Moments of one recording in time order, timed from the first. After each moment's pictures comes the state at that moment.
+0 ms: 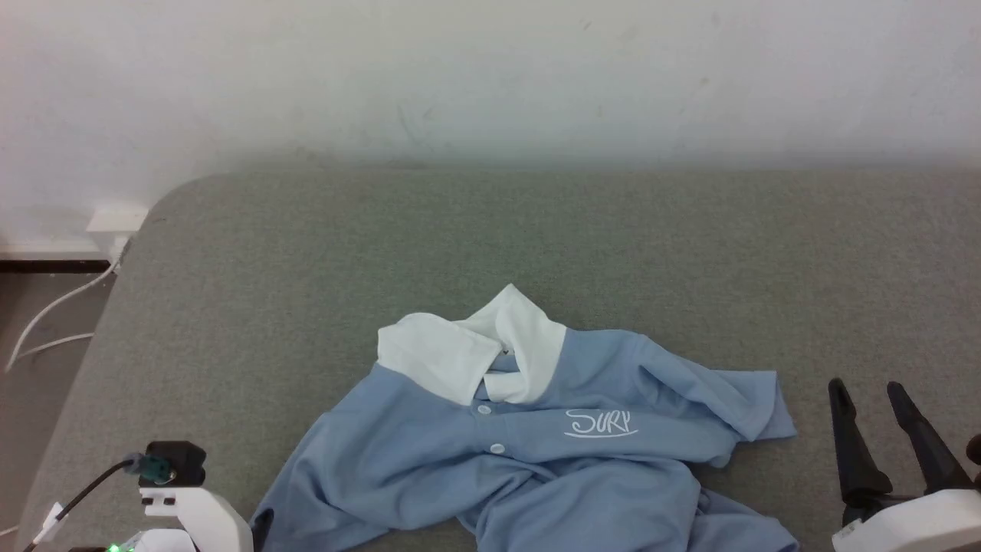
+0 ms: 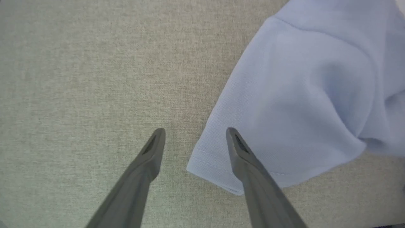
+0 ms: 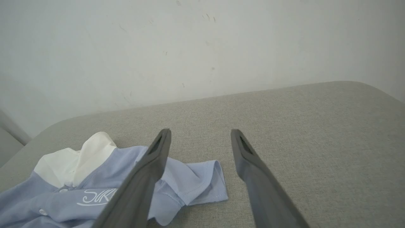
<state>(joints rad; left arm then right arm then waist) -0.14 0.74 -0.72 0.23 -1.00 0.25 0.21 0.21 -0.05 -0.17 -0.21 0.29 0.13 0.08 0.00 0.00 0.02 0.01</state>
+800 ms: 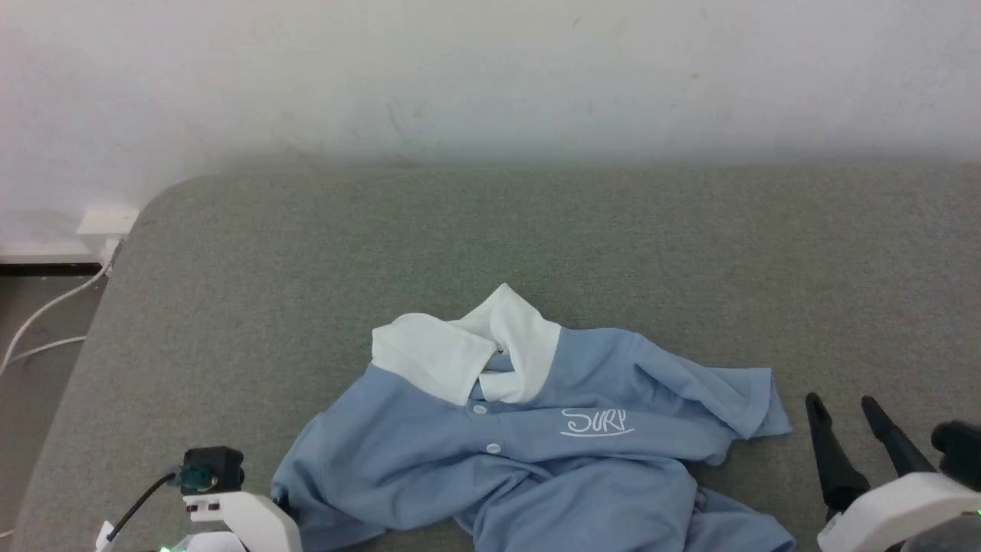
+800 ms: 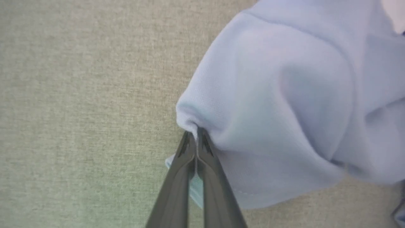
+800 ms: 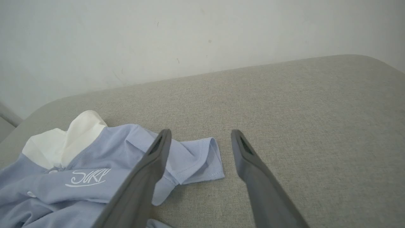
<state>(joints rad) -0.18 0.62 -0.75 0.33 -0.99 0.27 0.18 0.18 -0.05 -0.16 -0.15 0.28 0.13 0.14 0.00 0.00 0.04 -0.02</state>
